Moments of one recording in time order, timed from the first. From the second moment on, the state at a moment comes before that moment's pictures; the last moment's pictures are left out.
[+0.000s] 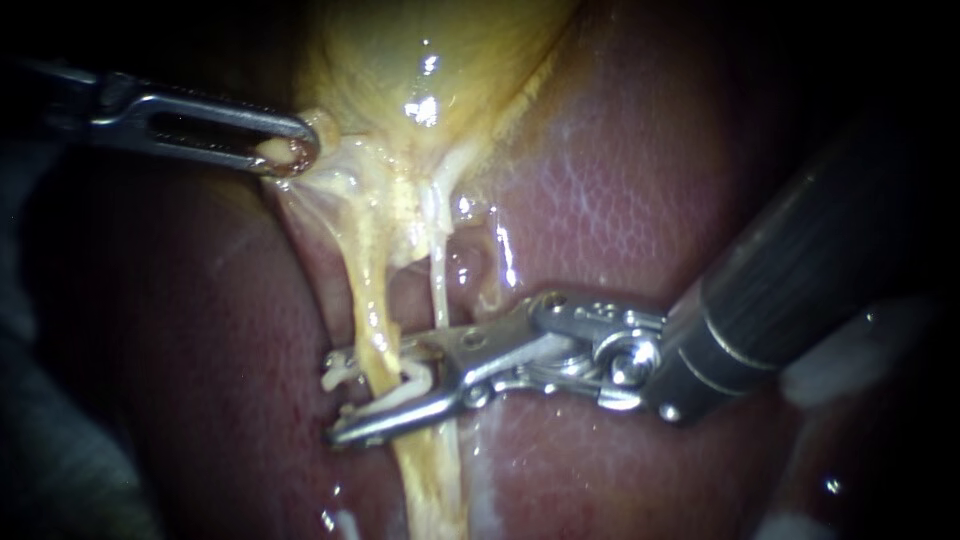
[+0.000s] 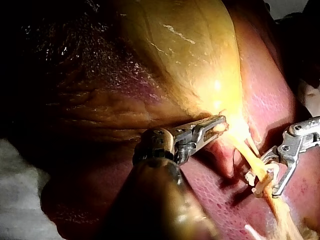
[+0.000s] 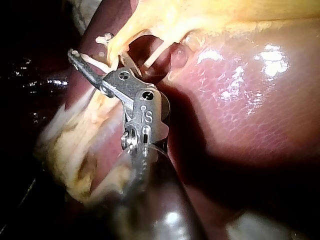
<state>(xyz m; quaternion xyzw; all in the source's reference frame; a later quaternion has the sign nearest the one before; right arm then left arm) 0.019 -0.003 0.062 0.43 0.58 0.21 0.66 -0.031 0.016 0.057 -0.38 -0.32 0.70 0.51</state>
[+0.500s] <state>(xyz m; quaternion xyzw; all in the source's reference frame) 0.018 -0.004 0.061 0.47 0.55 0.22 0.65 -0.031 0.016 0.057 -0.38 -0.32 0.70 0.51</state>
